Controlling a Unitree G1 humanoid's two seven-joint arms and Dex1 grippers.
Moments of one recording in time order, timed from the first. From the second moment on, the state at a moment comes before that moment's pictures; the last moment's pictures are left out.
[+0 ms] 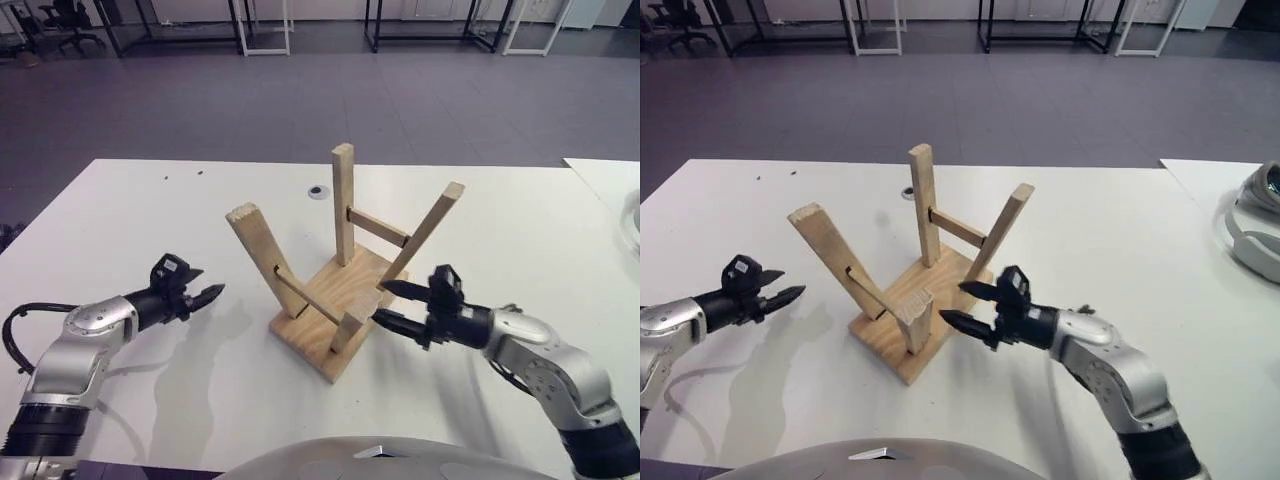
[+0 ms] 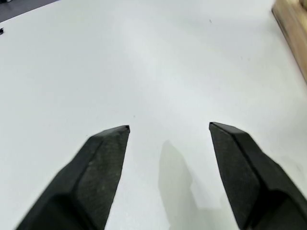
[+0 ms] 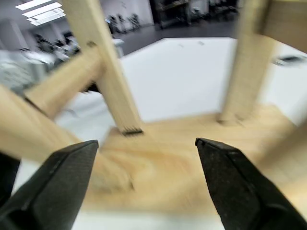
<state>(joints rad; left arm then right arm) 0.11 0.82 0.10 -0.11 -0.36 0.43 -0.74 0.15 -0.61 0.03 -0.44 0.66 0.61 0.80</state>
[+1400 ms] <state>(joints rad) 0.16 0.45 -0.11 -0.50 -0.12 0.81 -0.45 0.20 -0.46 0.01 -0.41 0.22 0.71 0.45</state>
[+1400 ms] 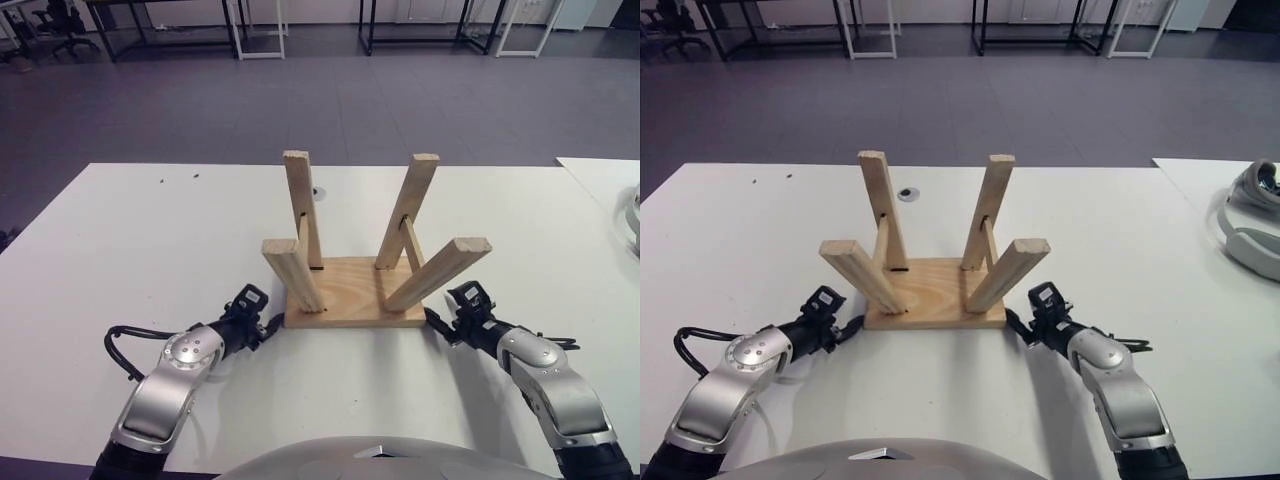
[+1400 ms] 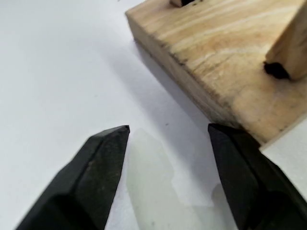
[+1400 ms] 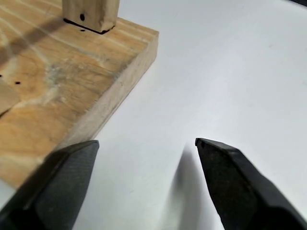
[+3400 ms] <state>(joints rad) -0.83 1.01 -0.19 0.26 -1.54 1.44 -1.05 -0.69 -1.10 0.08 0.24 1.59 1.44 1.07</state>
